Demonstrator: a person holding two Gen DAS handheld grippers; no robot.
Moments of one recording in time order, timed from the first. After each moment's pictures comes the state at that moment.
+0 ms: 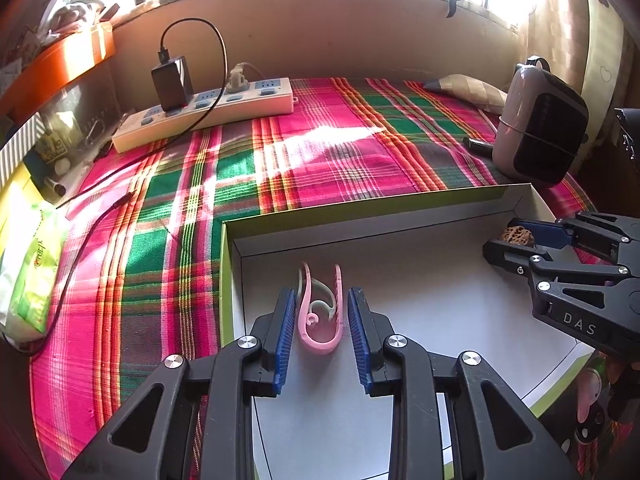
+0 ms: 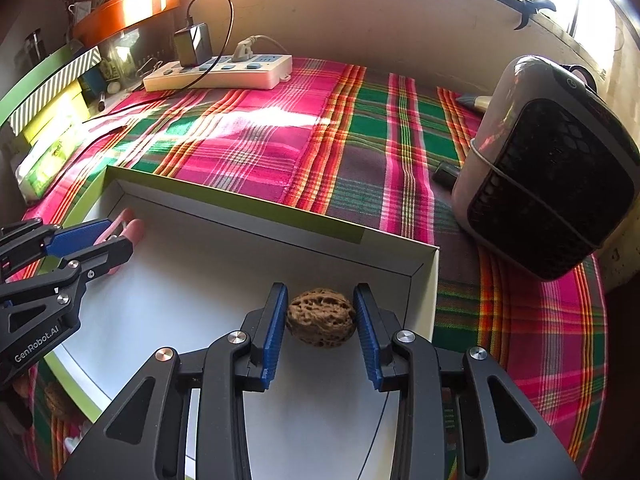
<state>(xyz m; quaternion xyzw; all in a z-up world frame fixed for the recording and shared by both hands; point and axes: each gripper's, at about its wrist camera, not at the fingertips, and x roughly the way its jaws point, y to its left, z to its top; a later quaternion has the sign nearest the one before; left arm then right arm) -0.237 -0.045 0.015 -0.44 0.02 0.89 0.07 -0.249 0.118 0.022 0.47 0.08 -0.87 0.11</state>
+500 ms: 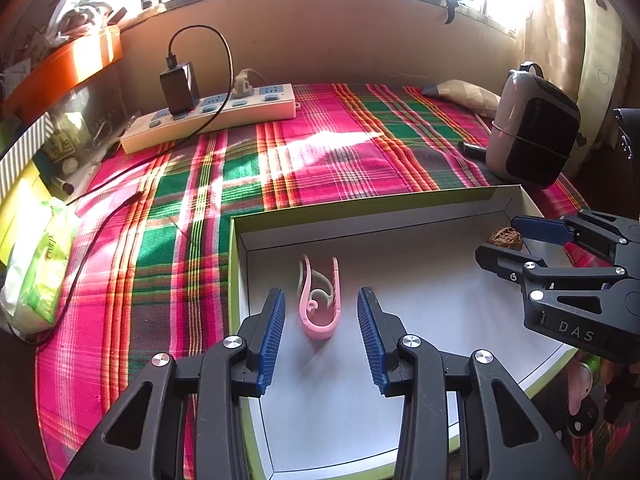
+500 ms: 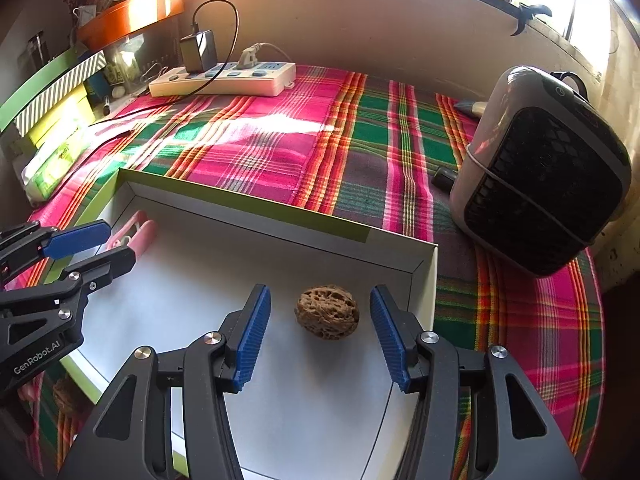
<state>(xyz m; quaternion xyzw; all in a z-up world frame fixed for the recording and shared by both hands) -0.222 -0.043 0.024 -0.43 0.02 0.90 0.06 -0.238 0.116 0.030 0.46 0.08 -0.88 0.10</state>
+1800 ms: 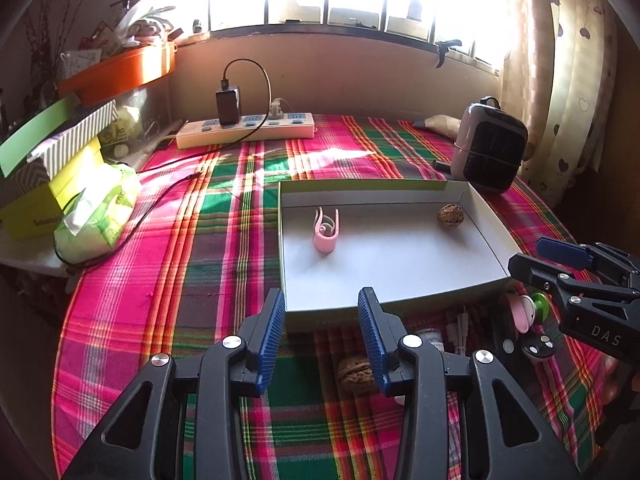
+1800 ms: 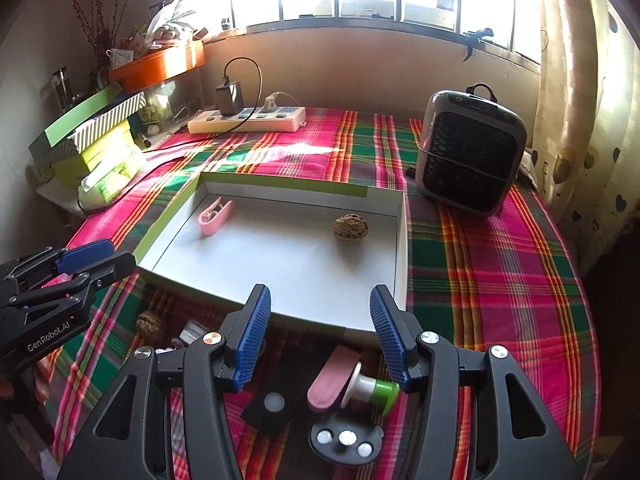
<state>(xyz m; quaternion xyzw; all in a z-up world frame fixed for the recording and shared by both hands) -0.108 -0.068 0.056 -0.38 -0.01 0.92 0.05 -0.117 0.119 0.073 0.39 0.03 -0.91 0.09</state>
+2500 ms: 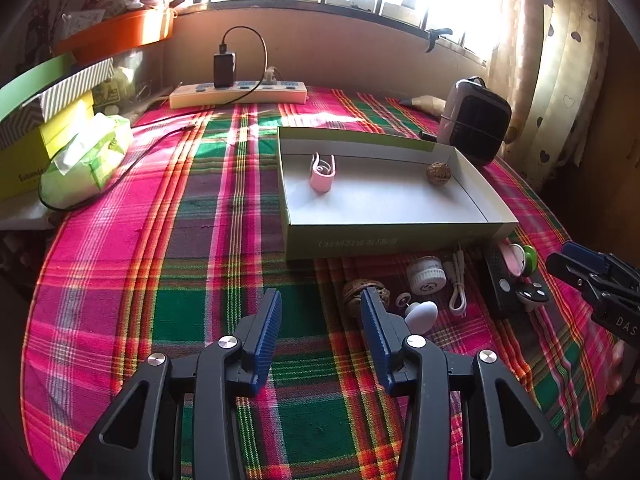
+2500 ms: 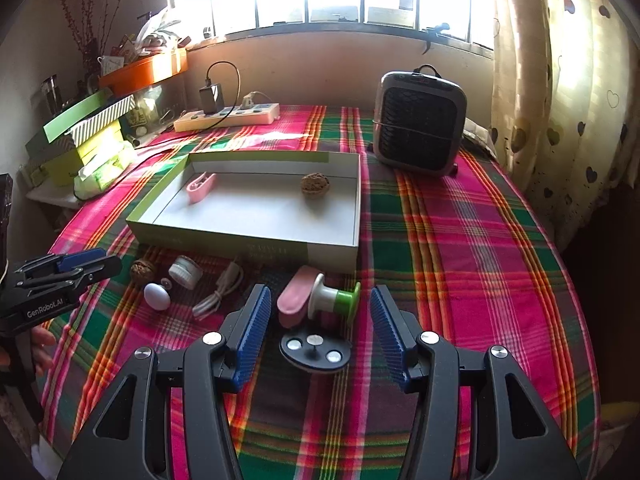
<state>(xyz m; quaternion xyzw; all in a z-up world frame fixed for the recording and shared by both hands) -0.082 -0.085 0.024 -0.40 -0.05 0.91 0.09 -0.056 0.145 0.060 0.38 0.02 -0.92 0.05</state>
